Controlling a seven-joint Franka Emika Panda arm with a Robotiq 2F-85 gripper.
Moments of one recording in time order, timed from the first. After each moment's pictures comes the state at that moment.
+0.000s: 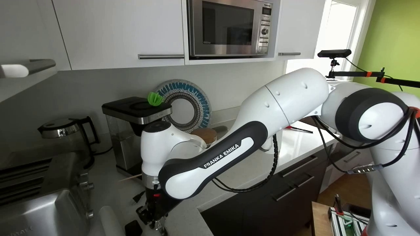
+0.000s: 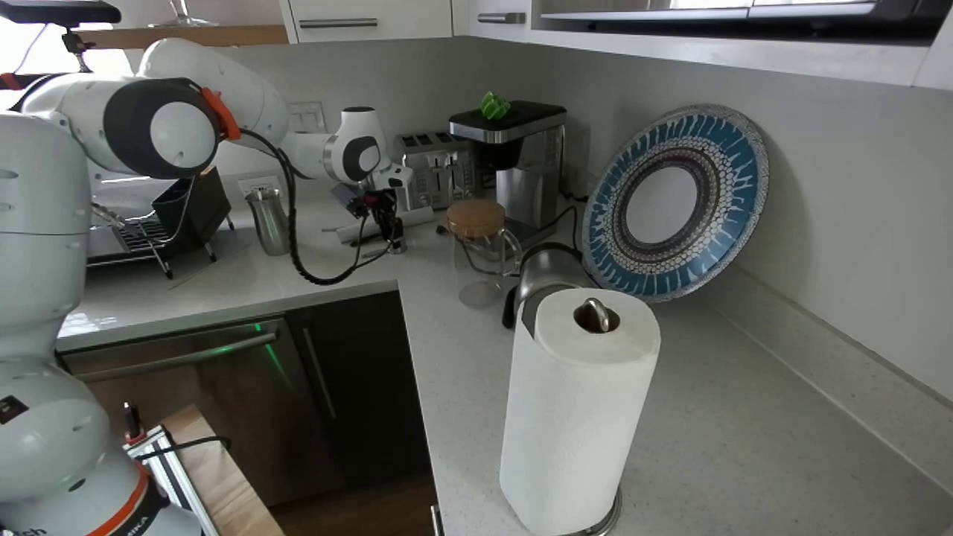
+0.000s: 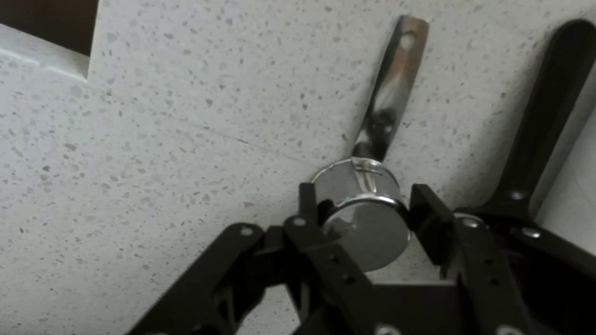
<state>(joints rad) 0.27 0.48 0.08 -1.66 -0.09 2.27 0.59</state>
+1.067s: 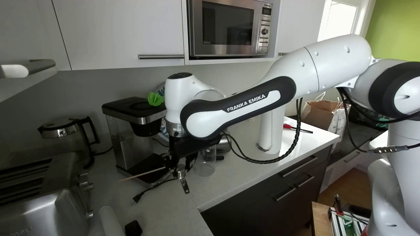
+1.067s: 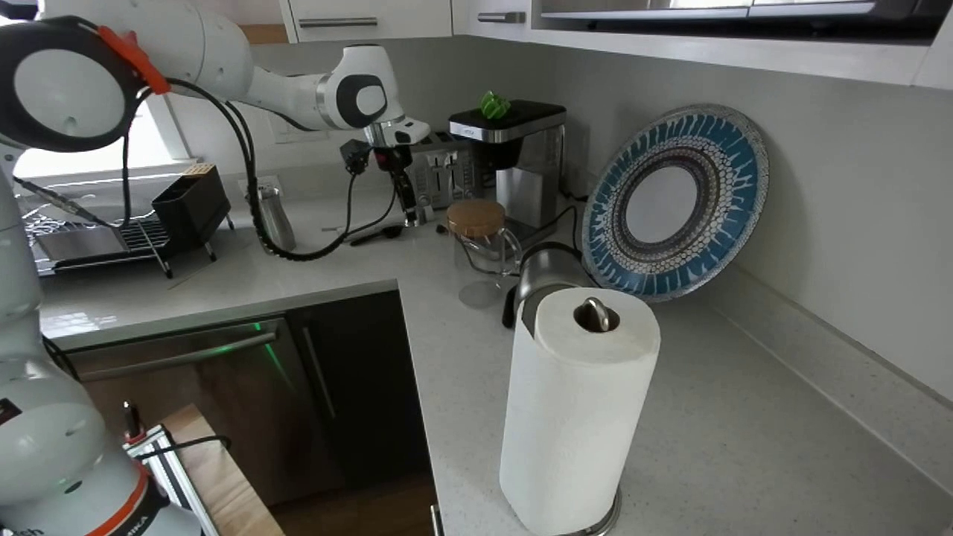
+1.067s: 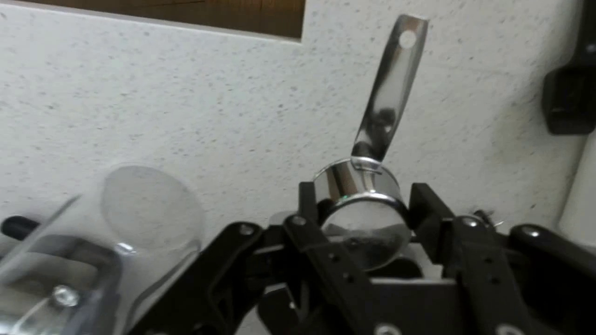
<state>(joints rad) 0.22 0.22 -0.02 -1.72 -0.11 2.07 0.72</state>
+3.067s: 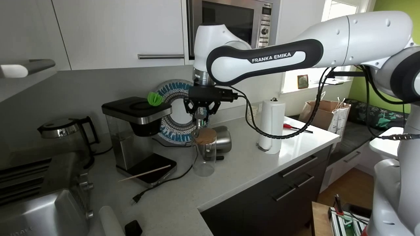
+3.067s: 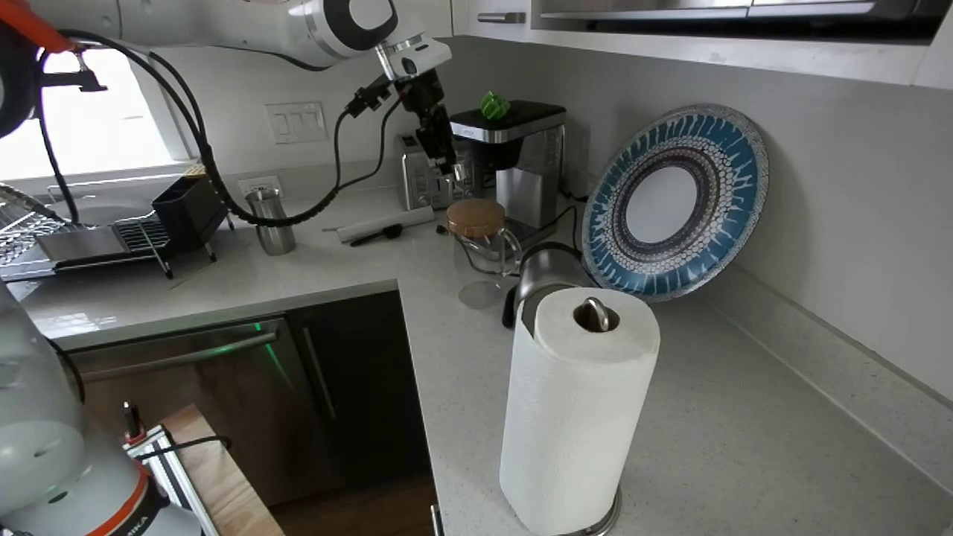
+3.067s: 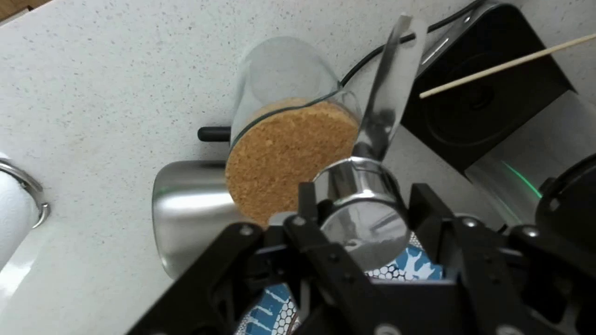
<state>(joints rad) 0.05 0.04 -0.03 -1.65 -0.21 1.95 1.05</state>
